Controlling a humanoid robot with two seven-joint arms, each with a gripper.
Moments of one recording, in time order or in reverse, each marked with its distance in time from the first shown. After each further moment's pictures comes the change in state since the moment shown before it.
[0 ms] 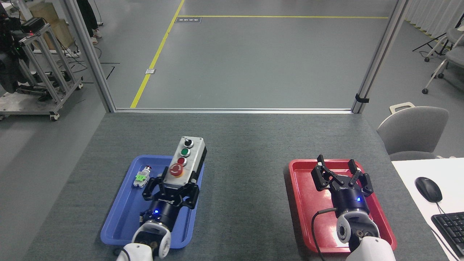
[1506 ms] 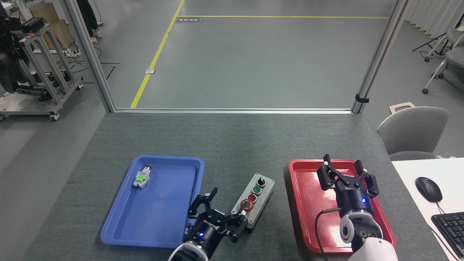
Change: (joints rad) left arm 0.054 0.111 -0.436 -0.200 0.080 0.185 -0.134; right arm 0.003 0.008 -0.038 -0.001 0.001 0.004 -0.012
